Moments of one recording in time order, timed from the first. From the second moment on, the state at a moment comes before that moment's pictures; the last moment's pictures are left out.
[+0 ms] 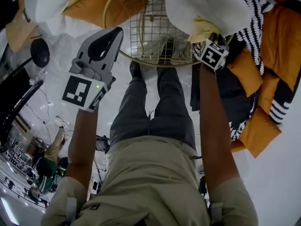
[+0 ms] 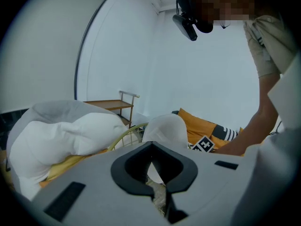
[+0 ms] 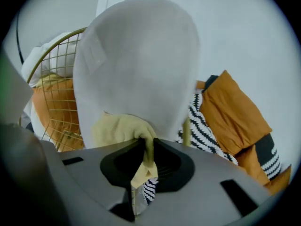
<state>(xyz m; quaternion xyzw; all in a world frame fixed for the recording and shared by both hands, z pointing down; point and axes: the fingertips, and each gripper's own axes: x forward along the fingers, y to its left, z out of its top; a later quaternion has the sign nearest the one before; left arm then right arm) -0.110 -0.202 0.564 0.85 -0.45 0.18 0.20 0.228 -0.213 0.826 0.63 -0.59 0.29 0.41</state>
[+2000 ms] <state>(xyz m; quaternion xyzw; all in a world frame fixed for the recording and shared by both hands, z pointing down) -0.183 -0.076 0.283 0.89 -0.44 0.09 0.08 0.085 -0.134 0.291 0.52 -0.84 0.10 0.11</state>
